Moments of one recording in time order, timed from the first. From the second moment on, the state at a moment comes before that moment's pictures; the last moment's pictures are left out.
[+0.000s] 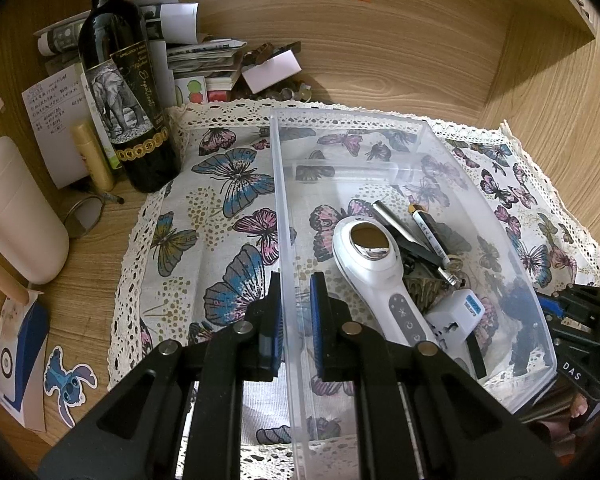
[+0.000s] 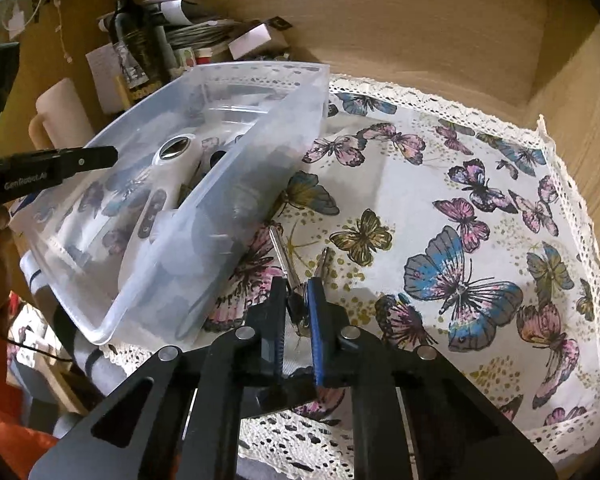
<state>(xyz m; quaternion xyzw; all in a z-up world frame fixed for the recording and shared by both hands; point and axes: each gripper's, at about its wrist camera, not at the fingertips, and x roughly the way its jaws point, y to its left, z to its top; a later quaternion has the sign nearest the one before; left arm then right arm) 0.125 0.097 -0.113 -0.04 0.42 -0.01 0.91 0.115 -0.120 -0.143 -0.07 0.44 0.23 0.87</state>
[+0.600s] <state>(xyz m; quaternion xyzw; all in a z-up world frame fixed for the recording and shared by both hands) 0.125 0.096 -0.115 -0.03 0.42 -0.01 0.91 0.123 -0.145 -0.112 -0.03 0.40 0.20 0.90</state>
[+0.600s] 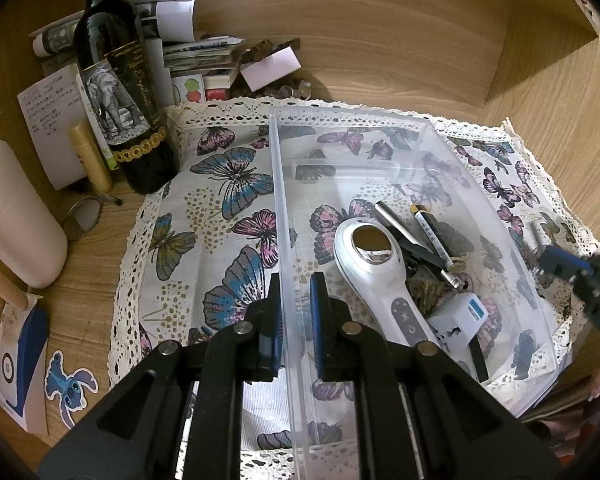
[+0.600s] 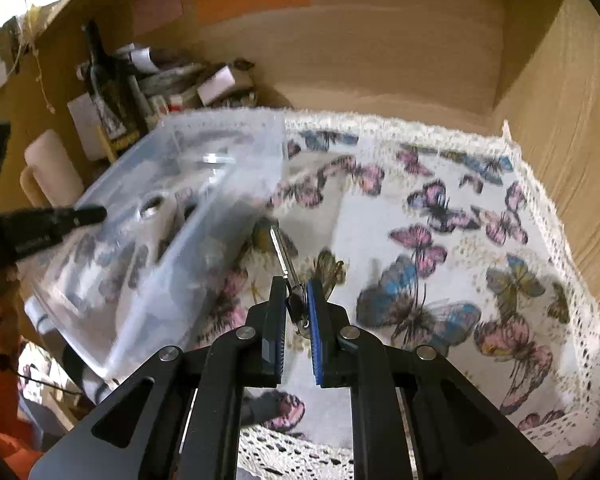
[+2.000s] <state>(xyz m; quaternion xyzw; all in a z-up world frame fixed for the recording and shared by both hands) 0.148 0.091 -0.117 -0.02 0.43 -0.01 0.90 0.157 -0.049 -0.081 -0.05 0.36 0.32 0.88</state>
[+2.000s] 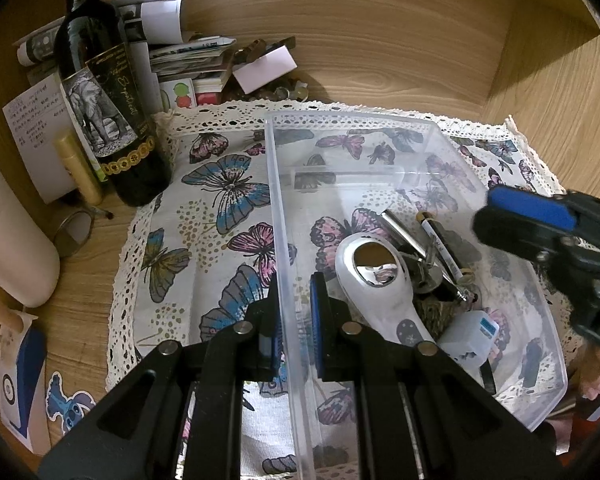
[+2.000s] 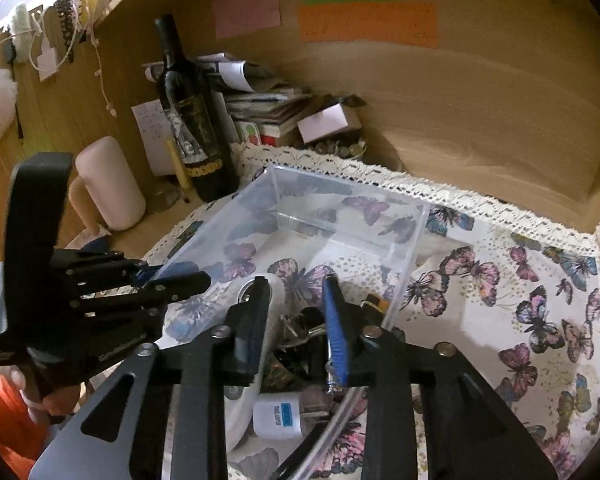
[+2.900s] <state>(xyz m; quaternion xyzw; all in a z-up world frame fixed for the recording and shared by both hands) 0.147 0.085 -0.120 -0.01 0.44 0.01 0.90 0.097 -0.149 -0.127 -0.03 0.45 0.22 0.87</state>
